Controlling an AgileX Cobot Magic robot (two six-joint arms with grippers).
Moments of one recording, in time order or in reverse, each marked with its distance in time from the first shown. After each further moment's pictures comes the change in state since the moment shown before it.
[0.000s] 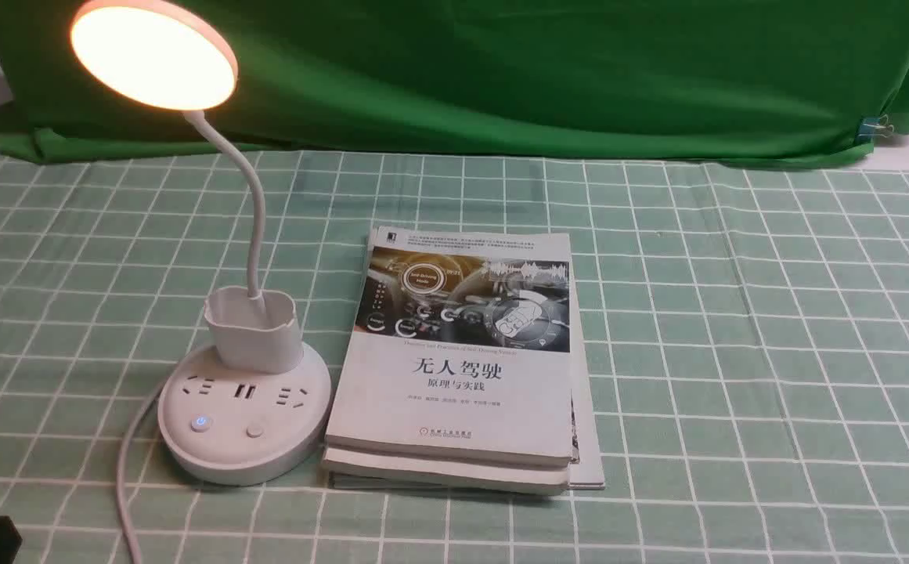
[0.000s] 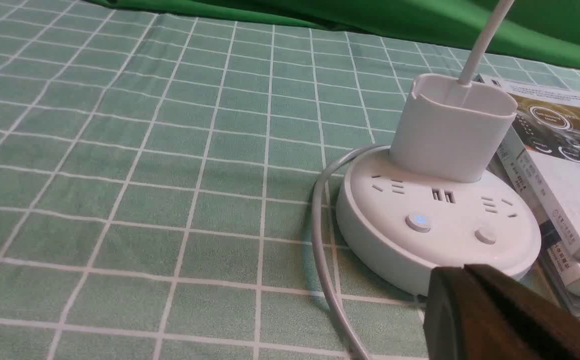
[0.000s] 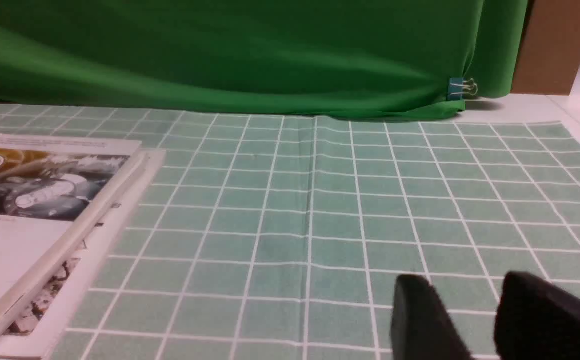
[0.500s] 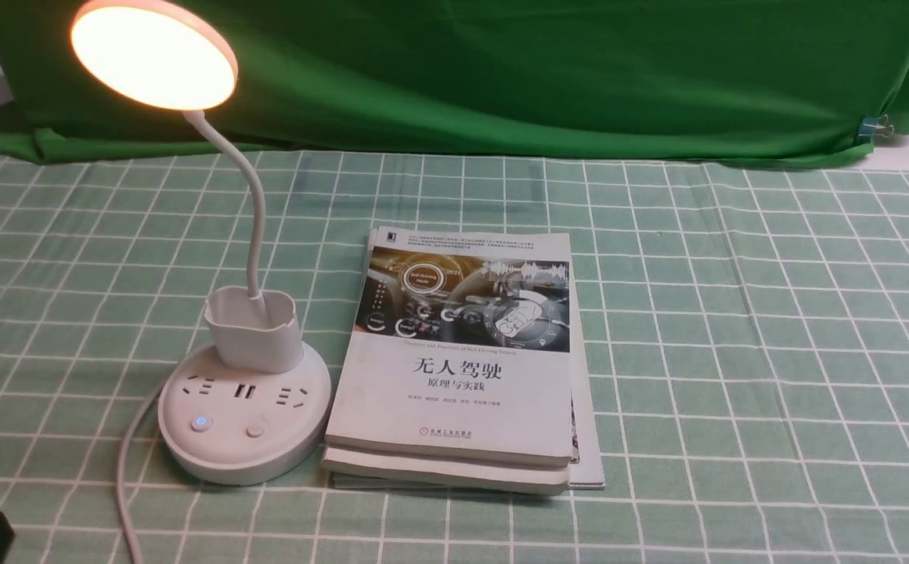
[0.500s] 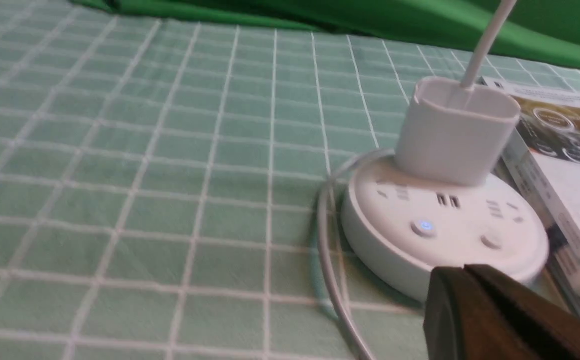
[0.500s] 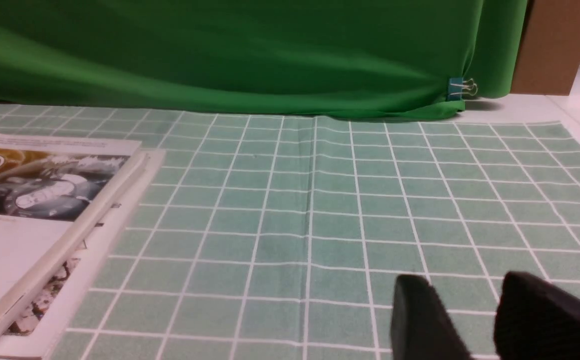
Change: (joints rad) right arm 0.000 0.000 0.000 0.000 0.000 0.000; left arm 0.000 0.000 0.000 0.054 -0.037 0.000
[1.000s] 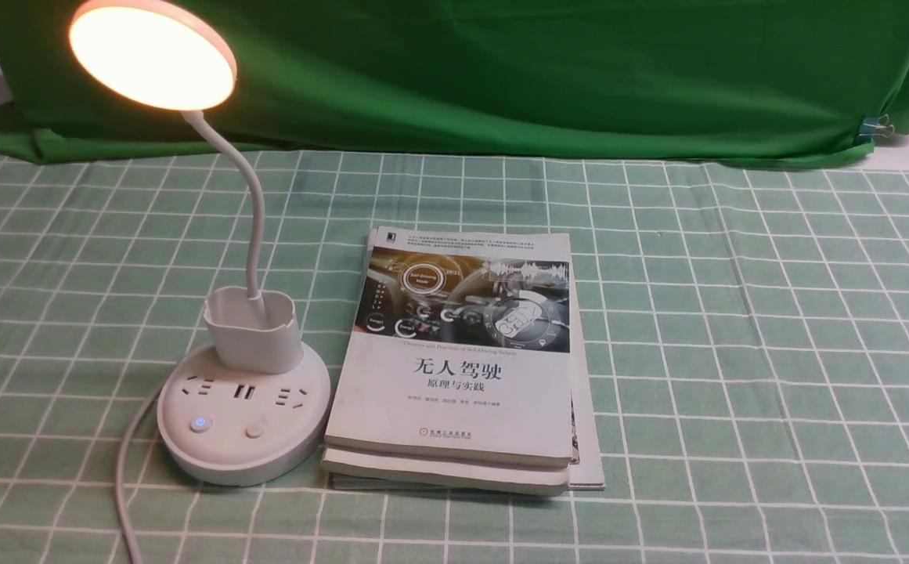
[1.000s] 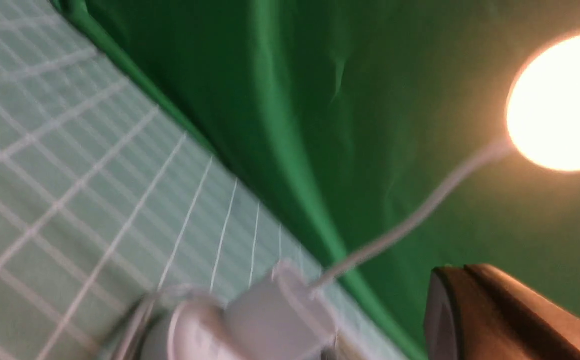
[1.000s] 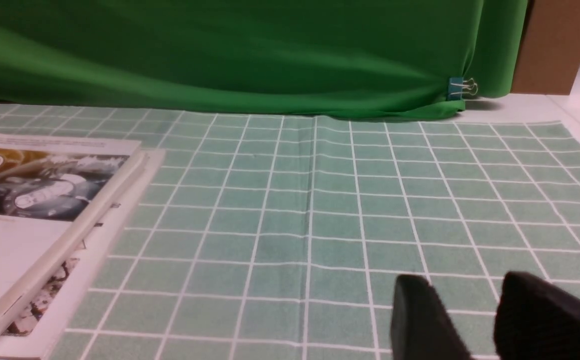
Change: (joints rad) right arm 0.000 0.000 0.000 0.000 0.000 0.000; left arm 0.000 0.000 0.000 -0.676 -0.310 -0.083
